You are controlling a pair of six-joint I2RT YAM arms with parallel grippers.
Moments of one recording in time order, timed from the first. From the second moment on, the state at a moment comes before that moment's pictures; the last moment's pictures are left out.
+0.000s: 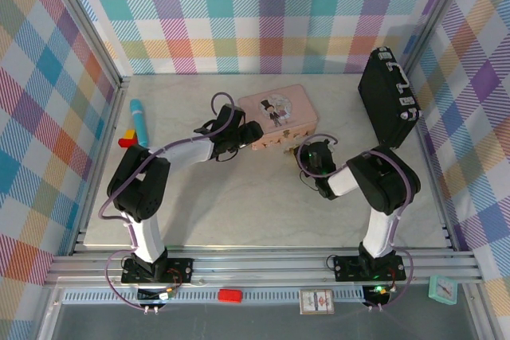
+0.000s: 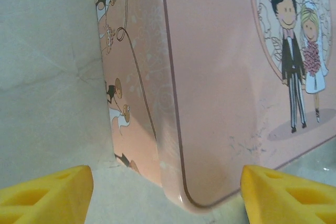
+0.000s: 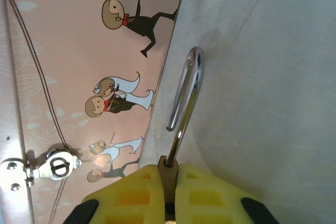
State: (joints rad) left arm -0.54 1.82 1.19 -0.14 0.05 -0.87; right arm 0.48 1.84 0.56 0.77 0.07 1.37
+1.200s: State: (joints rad) left arm -0.53 0.74 0.45 -0.22 -0.19 -0.46; right arm 0.57 1.44 0.52 0.09 -0.30 0.96
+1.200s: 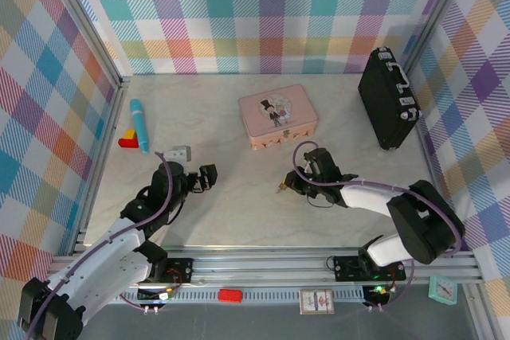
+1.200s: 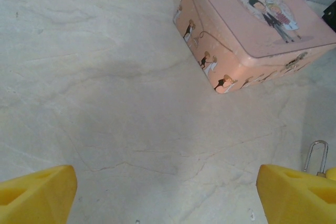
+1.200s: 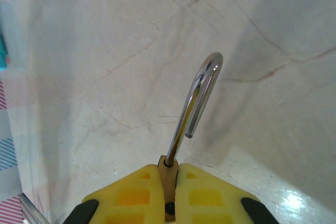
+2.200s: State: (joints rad) left arm -0.53 0.88 0.51 -0.16 -0.48 -0.34; right arm 0.55 1.08 0.74 -0.38 0.28 0.36
